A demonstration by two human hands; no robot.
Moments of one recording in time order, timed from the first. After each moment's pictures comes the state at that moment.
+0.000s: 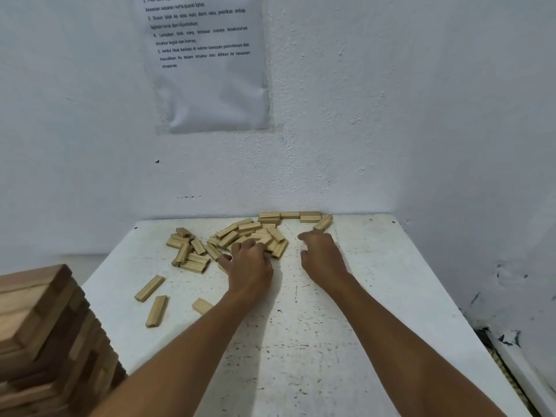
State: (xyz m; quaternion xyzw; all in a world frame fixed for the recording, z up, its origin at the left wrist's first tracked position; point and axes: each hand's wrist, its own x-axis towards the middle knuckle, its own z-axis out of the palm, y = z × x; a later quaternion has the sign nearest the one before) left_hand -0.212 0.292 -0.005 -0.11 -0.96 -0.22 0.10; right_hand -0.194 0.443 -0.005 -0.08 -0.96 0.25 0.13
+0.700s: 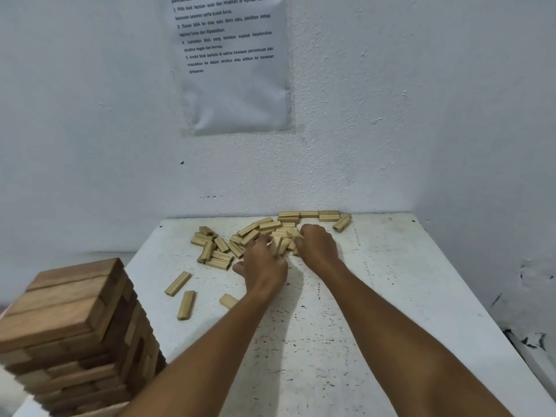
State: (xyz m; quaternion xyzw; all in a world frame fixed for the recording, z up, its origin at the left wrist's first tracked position) left_hand -0.204 0.283 0.008 0.00 -0.90 -0.42 0.11; right_hand -0.234 0.403 -0.002 -0.12 -0.95 0.25 0.14
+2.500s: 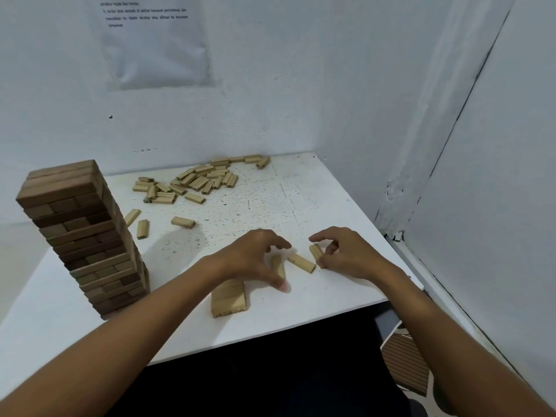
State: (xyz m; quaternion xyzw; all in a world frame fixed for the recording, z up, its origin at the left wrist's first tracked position) left_hand -0.018 0.255 0.034 -0.48 -0.84 -0.20 -0.18; right_hand 0.106 0.455 0.020 -0.16 -0.90 0.41 0.02
